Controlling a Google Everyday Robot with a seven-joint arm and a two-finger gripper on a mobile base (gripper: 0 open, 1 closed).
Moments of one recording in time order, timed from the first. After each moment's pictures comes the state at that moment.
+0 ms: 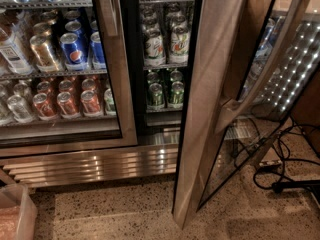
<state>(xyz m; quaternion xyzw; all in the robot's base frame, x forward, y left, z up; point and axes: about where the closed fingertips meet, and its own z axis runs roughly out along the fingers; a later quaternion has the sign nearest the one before) 0.341 0.036 1.318 -0.55 0.59 0.24 0.54</state>
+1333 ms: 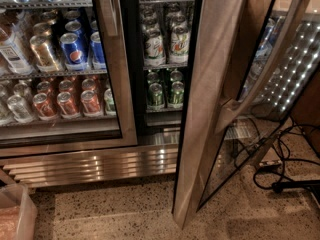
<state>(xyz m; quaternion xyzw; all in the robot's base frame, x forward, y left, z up) 0.341 0.036 1.318 -0.55 0.59 0.24 0.54</state>
